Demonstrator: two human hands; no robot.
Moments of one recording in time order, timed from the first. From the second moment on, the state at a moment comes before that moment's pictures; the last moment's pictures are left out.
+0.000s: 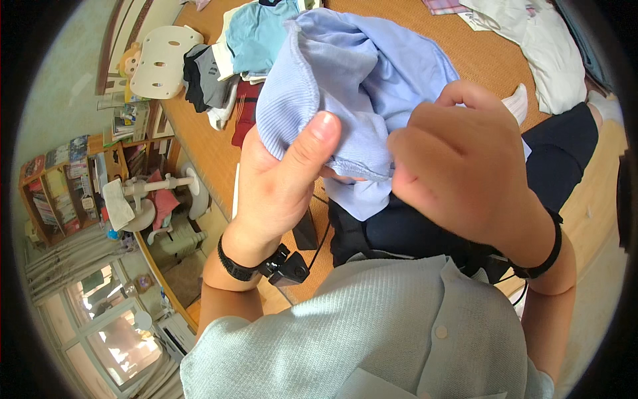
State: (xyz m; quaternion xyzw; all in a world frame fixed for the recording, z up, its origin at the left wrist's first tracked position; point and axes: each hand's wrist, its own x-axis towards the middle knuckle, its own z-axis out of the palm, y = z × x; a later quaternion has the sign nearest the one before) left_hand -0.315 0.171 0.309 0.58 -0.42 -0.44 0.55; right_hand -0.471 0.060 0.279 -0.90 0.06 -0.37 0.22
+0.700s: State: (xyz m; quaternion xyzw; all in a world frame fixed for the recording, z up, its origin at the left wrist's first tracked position) left_hand -0.321 0.169 0.313 0.58 -0.29 -0.50 0.58; right_hand -0.467 0.059 0.277 -0.84 0.09 -0.38 0.38
